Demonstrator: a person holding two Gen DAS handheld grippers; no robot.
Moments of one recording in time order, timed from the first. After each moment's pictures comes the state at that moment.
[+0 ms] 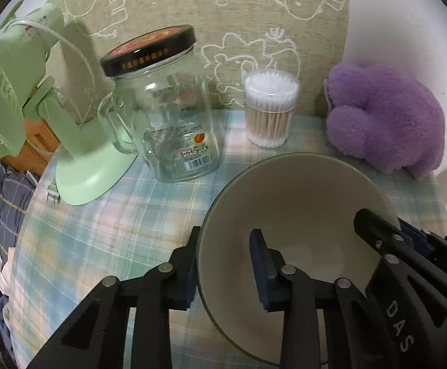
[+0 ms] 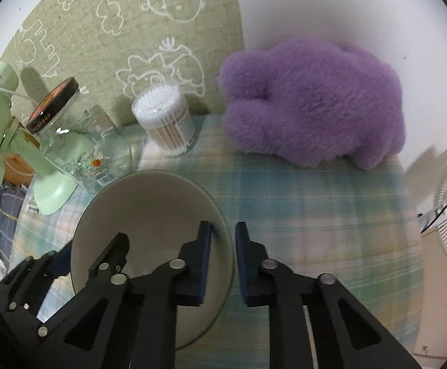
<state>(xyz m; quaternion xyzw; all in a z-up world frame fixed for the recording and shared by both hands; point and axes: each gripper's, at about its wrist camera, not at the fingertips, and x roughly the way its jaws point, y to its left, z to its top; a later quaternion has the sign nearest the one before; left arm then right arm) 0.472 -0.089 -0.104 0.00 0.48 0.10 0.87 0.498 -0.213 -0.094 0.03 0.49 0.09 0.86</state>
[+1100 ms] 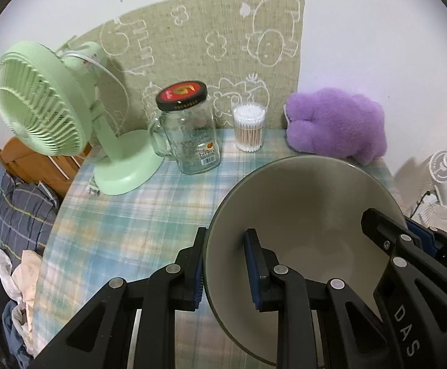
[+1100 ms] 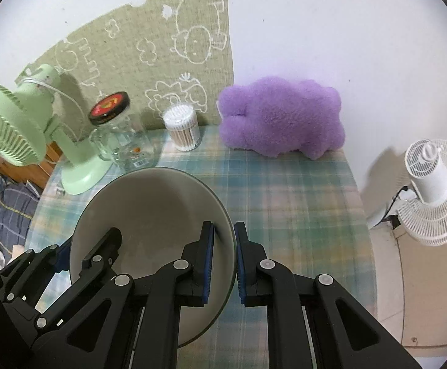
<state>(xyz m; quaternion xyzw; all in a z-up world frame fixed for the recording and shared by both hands) 0.365 -0.106 -0.023 0.01 0.44 0.07 0.89 0.389 -0.226 -0.009 0.02 0.46 0.06 0.89</state>
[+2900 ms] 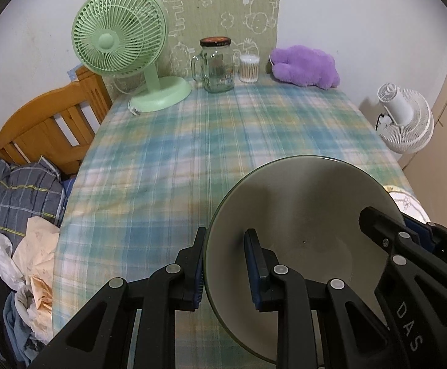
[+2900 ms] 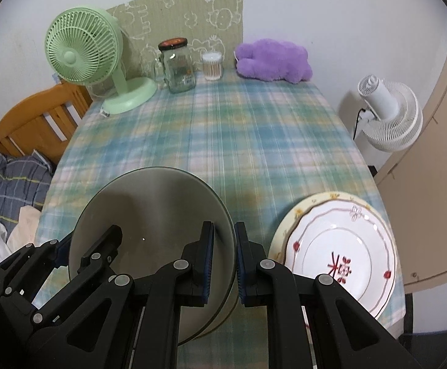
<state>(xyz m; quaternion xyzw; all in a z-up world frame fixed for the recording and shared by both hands) 0.134 -0.011 -0.041 0.03 0.47 -0.02 0.88 0.126 -0.123 -0.009 0.02 0.48 -0.01 0.88</state>
